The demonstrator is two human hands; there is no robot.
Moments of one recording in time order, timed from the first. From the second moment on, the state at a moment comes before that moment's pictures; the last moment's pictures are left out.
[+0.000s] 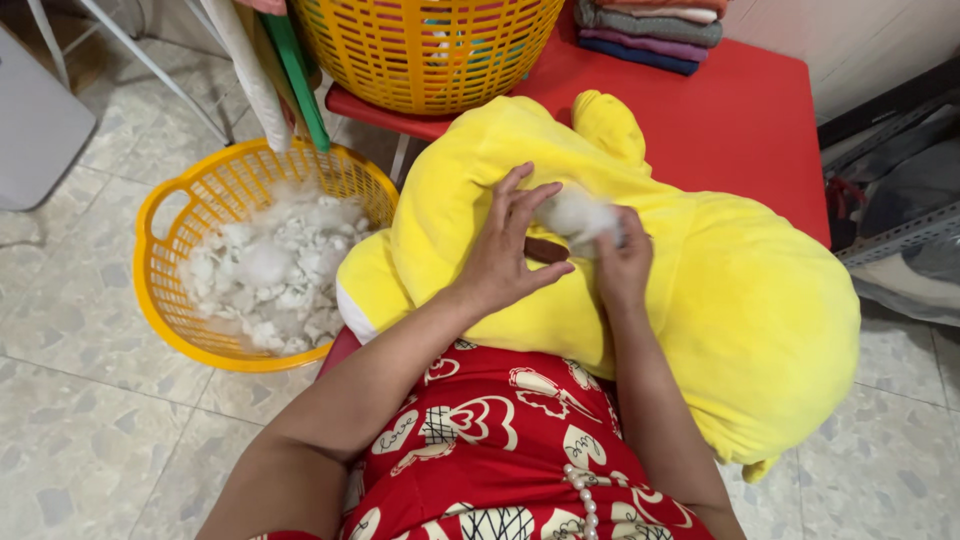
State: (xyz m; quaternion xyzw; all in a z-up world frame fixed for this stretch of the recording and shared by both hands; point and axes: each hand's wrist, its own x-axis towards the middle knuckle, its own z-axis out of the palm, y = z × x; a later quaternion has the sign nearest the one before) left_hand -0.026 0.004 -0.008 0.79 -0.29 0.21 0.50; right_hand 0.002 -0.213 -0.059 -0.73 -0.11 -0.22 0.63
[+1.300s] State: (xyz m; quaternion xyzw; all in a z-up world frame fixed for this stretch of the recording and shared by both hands) left_hand -0.036 0.037 -0.011 0.65 -0.23 0.14 0.71; right_hand -0.045 -0.181 0.005 -0.84 -0.24 -0.36 0.33
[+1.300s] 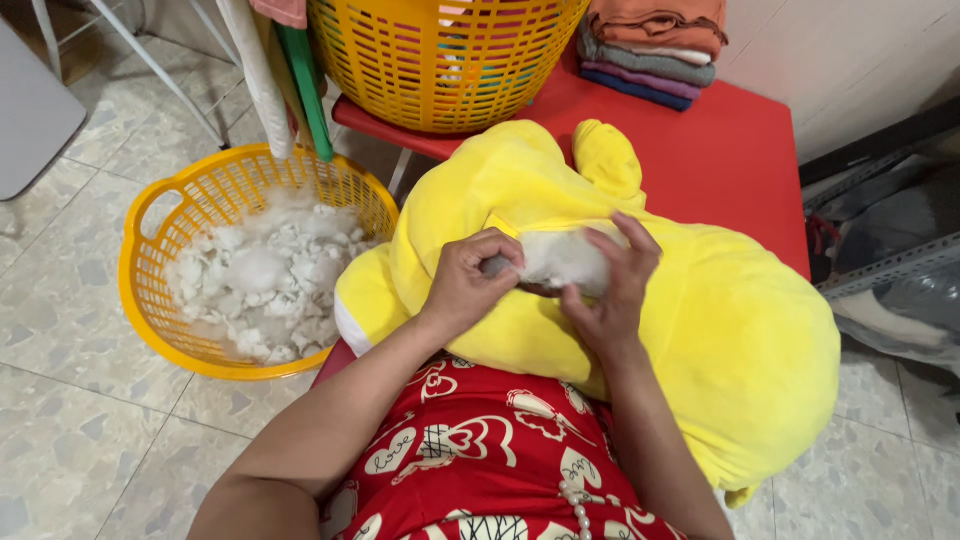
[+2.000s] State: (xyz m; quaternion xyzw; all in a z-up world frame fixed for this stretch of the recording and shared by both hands) left_hand -0.042 0.104 0.016 0.55 -0.12 0.21 0.80; right_hand -0.022 -0.156 0.003 -0.89 -0.22 -0.23 0.32
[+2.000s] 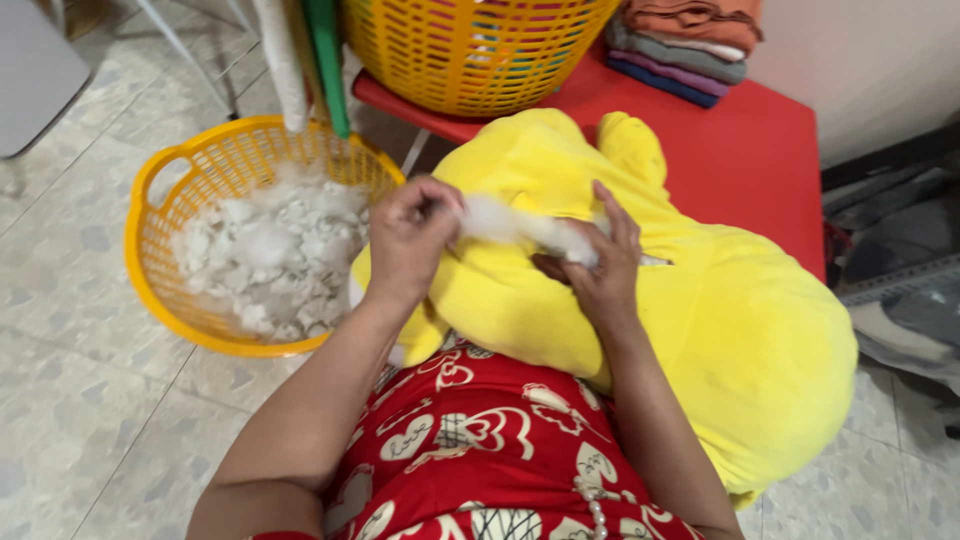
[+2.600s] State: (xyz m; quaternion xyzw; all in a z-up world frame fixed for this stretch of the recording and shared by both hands) left_hand 0.030 0.309 -0.185 0.47 0.37 0.20 0.78; right_hand -0.044 -0.184 -0.019 -0.86 -0.18 -0.35 0.32
